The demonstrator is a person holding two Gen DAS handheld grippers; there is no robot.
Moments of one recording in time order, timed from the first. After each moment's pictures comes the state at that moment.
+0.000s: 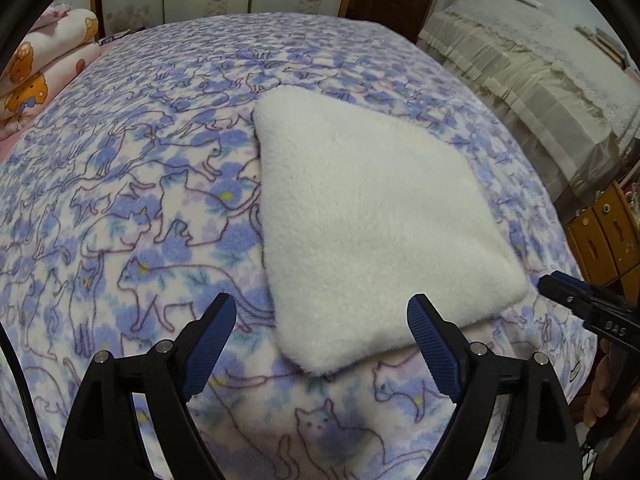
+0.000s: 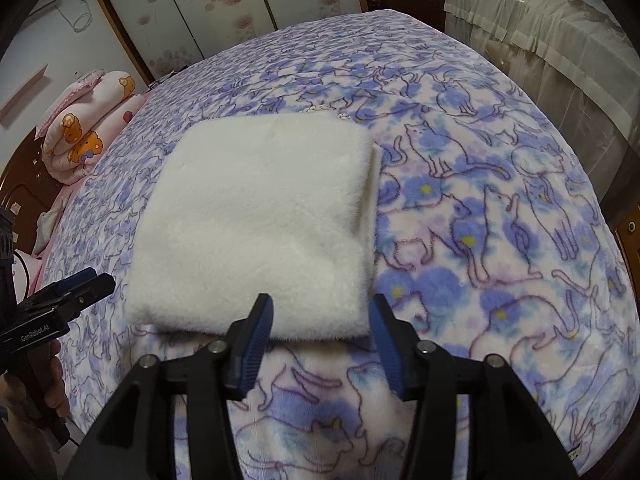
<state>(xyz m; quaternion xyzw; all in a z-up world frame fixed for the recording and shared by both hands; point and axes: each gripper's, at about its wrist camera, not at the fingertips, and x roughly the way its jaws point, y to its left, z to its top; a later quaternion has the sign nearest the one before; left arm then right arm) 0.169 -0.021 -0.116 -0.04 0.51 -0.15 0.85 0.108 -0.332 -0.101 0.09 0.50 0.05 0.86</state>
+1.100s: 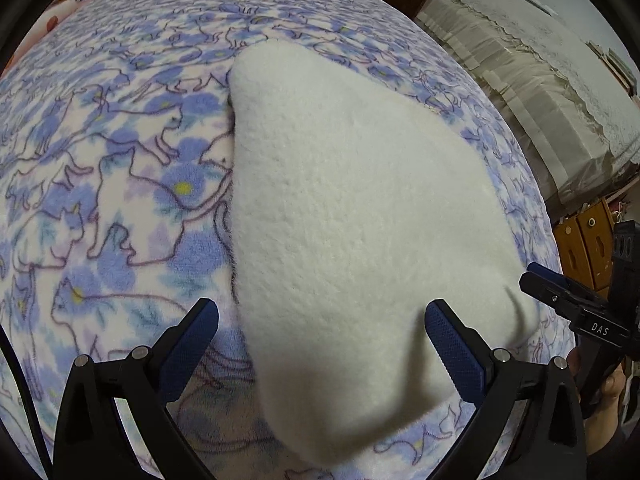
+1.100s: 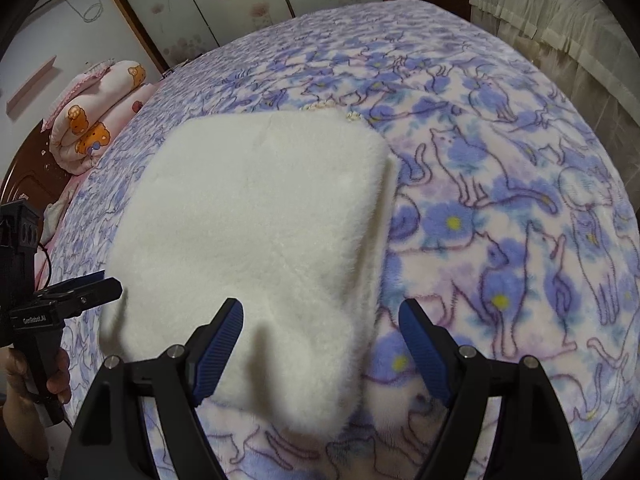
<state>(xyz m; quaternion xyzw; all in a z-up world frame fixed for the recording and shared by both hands) 0.242 -0.025 -0.175 -0.10 0.56 -0.20 0.80 0.178 -0.347 -0.141 0.09 0.52 0.09 0.85</state>
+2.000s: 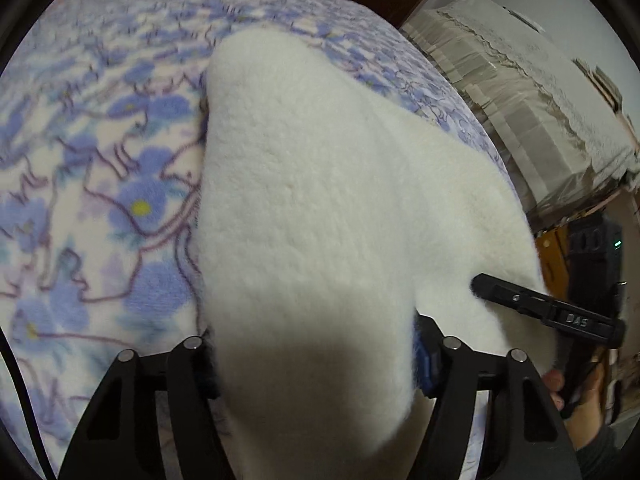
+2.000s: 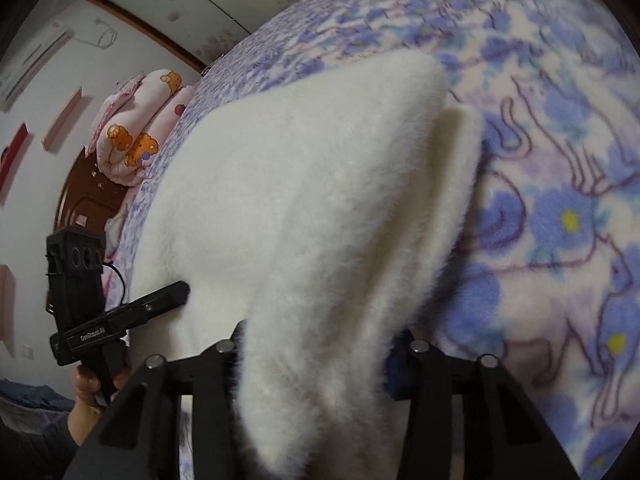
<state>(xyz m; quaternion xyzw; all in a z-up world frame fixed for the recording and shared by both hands) 0.264 -0.044 -0.188 -0.12 0.53 -0.23 0.81 0.217 -0.322 -0.164 0.17 0.53 0.19 0.81</state>
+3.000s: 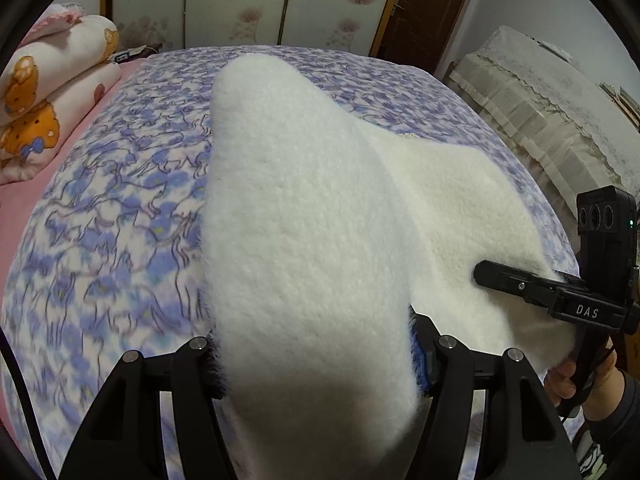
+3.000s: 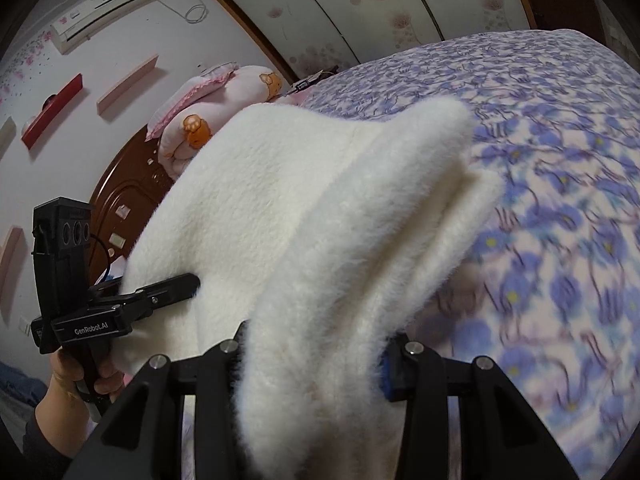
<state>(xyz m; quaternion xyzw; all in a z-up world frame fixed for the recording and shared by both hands) 0.446 0.273 -0.076 -0.06 0.48 -0.17 0.86 0.394 -0.010 -0.077 0.15 0.44 0.30 0.83</state>
